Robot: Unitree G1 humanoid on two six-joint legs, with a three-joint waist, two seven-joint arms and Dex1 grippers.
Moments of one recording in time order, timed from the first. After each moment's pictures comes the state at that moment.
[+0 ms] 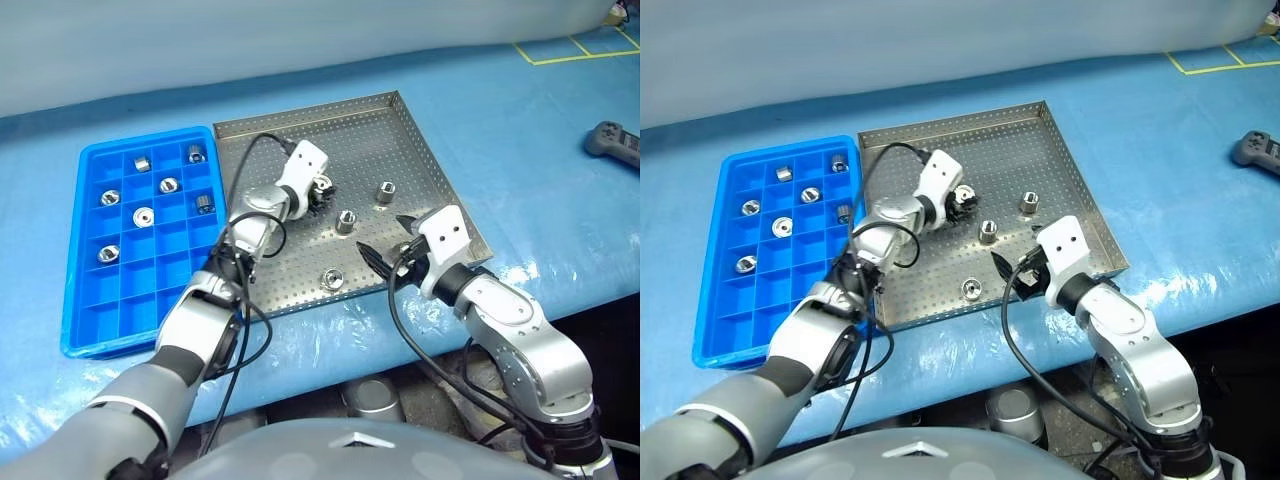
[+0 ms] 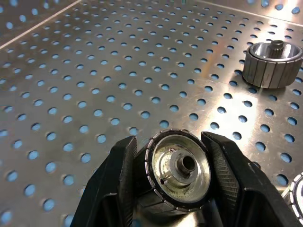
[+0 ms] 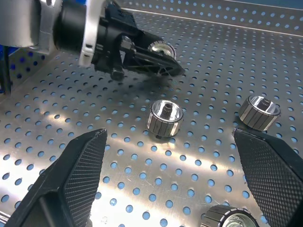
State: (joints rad) left arm -0.73 0.10 -0.13 0.53 -0.03 0.39 -0.45; right arm 0.04 -0.45 0.06 -0.70 0.34 0.77 0.32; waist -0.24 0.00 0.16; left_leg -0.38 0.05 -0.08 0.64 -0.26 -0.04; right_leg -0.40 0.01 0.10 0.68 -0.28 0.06
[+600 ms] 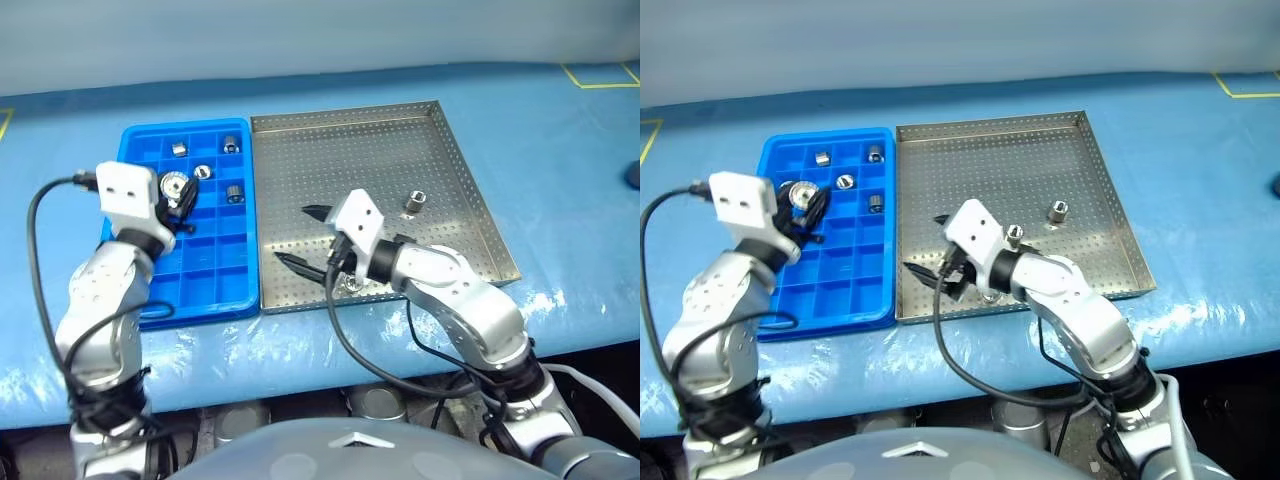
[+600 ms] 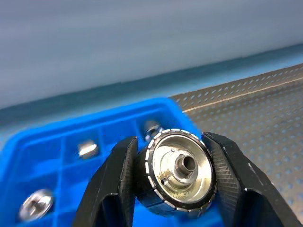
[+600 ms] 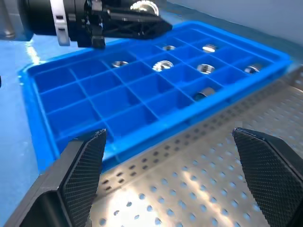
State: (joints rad) left arm 0.00 0.30 0.29 -0.62 -0.20 0.74 -0.28; right arm -0.31 -0.36 0.40 -0.53 0.33 0.71 0.54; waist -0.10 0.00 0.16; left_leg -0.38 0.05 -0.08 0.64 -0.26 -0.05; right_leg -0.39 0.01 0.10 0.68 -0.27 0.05
